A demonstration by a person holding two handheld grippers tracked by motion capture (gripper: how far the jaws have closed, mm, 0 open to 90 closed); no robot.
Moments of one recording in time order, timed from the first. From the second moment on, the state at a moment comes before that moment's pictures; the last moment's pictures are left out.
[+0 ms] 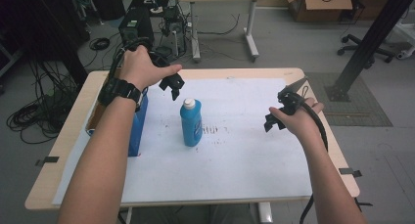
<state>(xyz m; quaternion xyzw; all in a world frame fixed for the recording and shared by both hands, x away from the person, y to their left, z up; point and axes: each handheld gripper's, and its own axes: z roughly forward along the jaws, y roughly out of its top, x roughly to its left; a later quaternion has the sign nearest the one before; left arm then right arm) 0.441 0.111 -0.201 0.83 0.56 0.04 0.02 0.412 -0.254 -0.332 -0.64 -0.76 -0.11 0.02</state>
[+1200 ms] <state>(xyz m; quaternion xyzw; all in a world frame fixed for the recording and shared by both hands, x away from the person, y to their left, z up) 0.438 0.048 -0.205 0.84 0.54 0.05 0.02 0.405 -0.263 -0.332 -0.64 -0.76 -0.12 0.02</state>
